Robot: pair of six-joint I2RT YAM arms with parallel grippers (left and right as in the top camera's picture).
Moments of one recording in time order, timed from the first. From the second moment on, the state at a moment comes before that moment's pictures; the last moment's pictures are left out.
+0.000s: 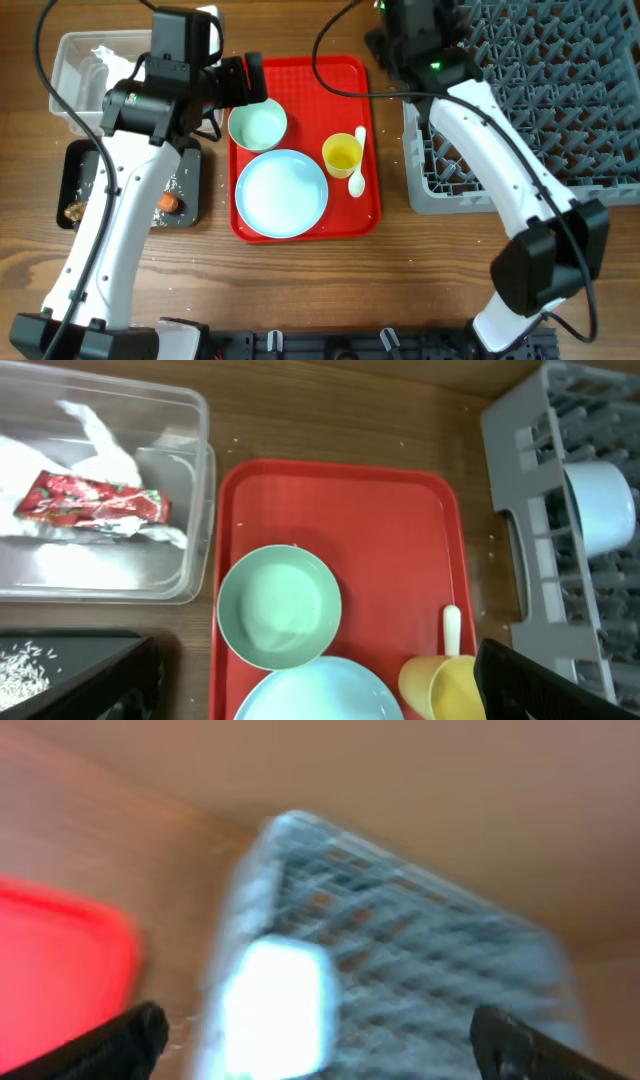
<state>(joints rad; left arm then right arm) -0.21 1.53 1.58 -0.89 0.00 -0.34 0.40 1.85 1.68 -0.57 0.44 -0.22</state>
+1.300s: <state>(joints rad) 0.22 1.53 1.57 -1.11 0.10 -0.51 0.61 2.23 1.68 -0.43 -0.20 0.45</state>
